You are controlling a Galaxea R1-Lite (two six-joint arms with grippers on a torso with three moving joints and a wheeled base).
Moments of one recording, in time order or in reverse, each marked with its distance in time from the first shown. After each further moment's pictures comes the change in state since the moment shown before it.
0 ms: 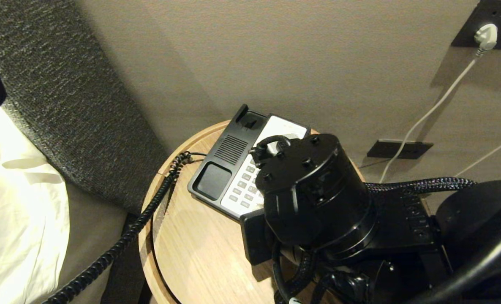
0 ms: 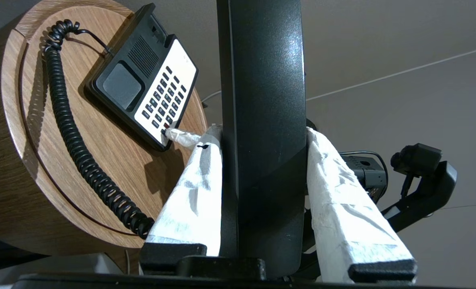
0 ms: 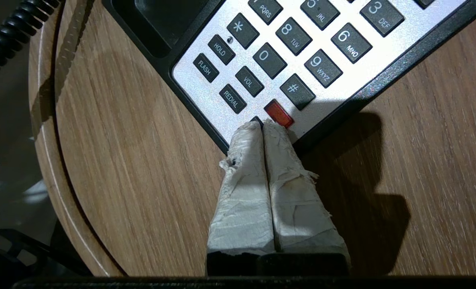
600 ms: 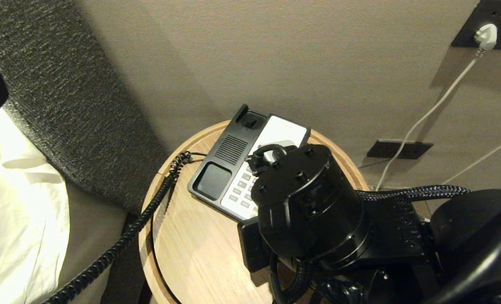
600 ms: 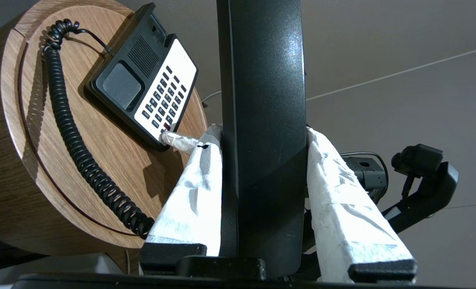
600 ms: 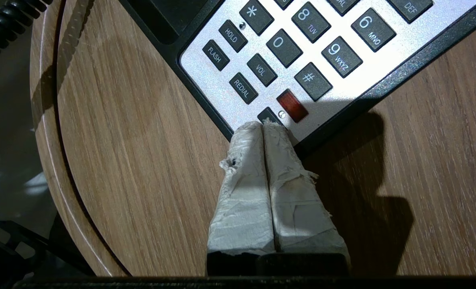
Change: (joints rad) left arm -0.001 0.005 0.000 -0.004 0.000 0.000; right arm 0.001 0.012 0.018 -0.006 0.001 -0.001
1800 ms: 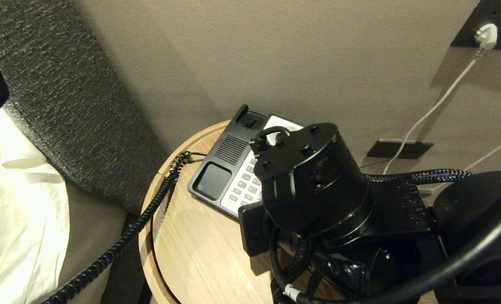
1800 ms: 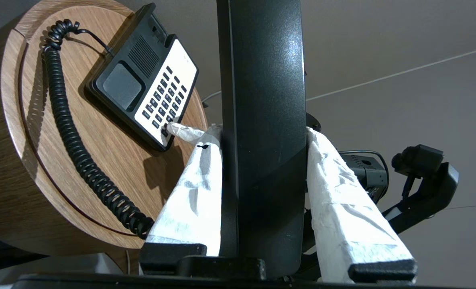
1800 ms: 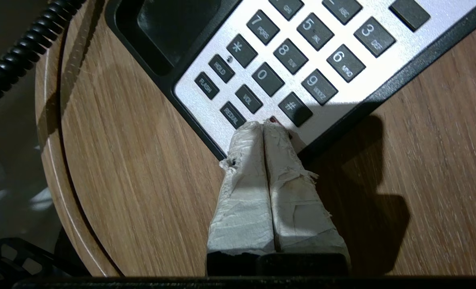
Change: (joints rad) left arm 0.001 0.002 0.000 0.000 0.000 0.000; right arm -0.010 -0.004 -0.047 0.013 -0.001 0.001
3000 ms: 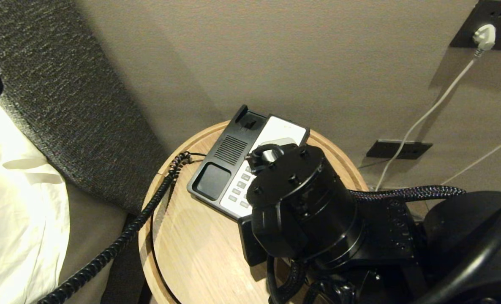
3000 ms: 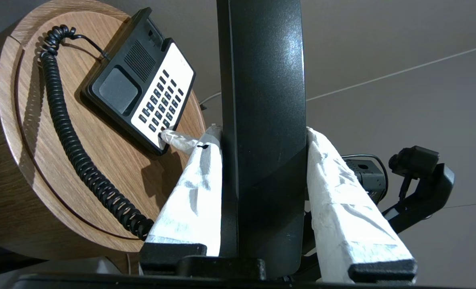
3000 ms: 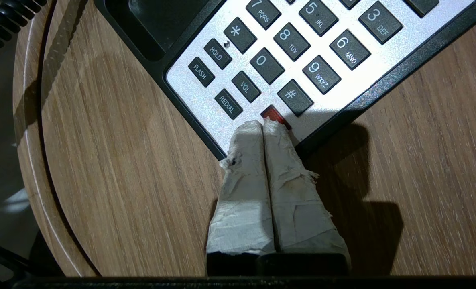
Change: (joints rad) left arm 0.000 0.006 -0.015 0.001 0.000 0.009; right arm 0.001 0.040 0.039 0.014 0.000 -0.004
